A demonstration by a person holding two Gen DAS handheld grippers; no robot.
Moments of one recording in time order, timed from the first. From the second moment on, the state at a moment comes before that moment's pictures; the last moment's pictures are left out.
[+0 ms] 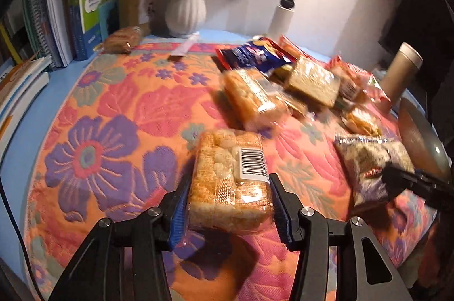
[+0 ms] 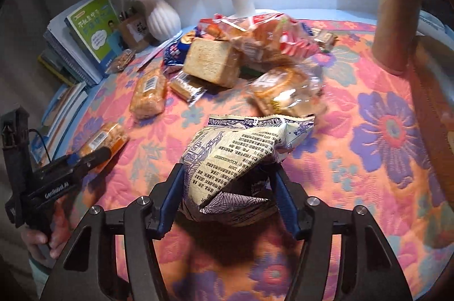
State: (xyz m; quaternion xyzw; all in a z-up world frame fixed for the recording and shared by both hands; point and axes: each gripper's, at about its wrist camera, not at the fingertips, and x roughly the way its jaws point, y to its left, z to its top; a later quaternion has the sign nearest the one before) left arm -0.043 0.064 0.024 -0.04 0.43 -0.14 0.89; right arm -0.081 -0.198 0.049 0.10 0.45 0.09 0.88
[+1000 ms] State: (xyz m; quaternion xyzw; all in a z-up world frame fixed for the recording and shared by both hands) left arm -0.059 0.018 0.071 -0.05 0.39 -0.18 0.90; right arm -0.107 -0.227 0.081 0.17 0.40 0.11 0.89
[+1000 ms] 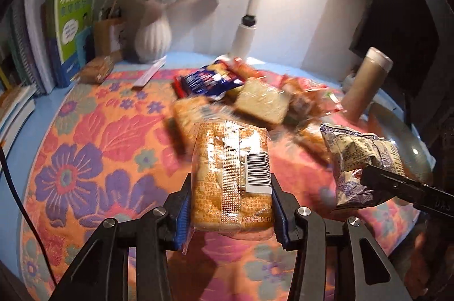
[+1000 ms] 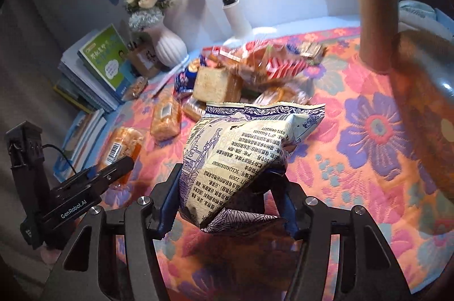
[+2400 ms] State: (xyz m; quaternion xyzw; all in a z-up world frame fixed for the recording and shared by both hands) left arm -0.047 -0.243 0.131 -0.02 0.36 -0.38 0.85; right arm -0.173 -0.428 0.117 0.24 0.33 -0.14 0.90
